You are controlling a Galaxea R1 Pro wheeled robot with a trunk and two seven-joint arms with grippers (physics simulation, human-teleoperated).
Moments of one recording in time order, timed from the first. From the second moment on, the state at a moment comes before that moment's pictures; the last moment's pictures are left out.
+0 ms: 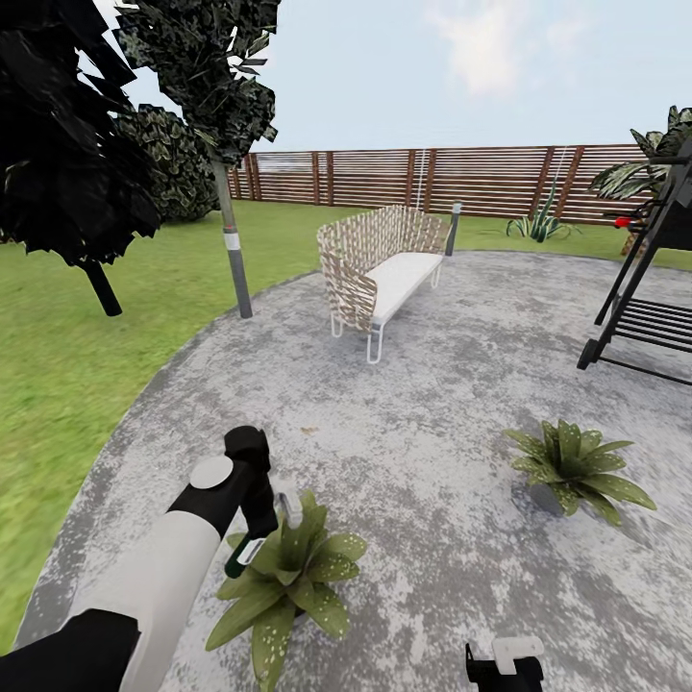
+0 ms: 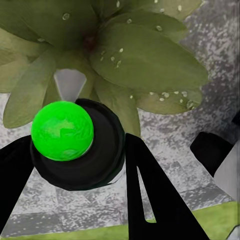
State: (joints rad) left arm -0.88 -0.11 -0.12 -0.79 -1.51 0.62 -1.56; right arm -0.40 0.00 -0.52 -0.12 0.66 -0.48 -0.20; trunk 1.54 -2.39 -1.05
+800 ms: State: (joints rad) left arm -0.88 -0.10 -0.12 -0.70 -1.51 0.62 -1.56; right arm -0.40 0.00 -0.52 -0.12 0.66 -0.48 -0.20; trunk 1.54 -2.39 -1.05
